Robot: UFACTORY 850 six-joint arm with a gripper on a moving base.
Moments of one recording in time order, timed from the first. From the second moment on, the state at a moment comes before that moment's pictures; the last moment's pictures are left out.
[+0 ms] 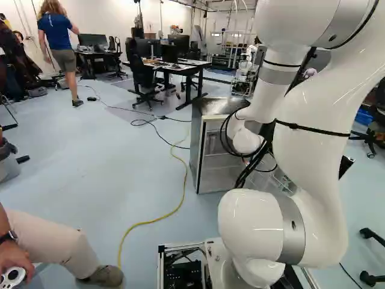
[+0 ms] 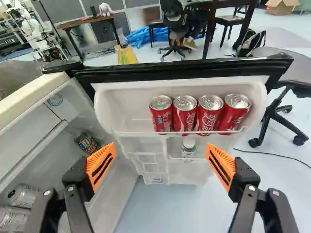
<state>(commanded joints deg) -19.2 -17.4 -25.3 48.7 56.5 0.0</state>
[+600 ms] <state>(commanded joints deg) -21.4 -20.1 -29.2 48.7 55.8 0.0</state>
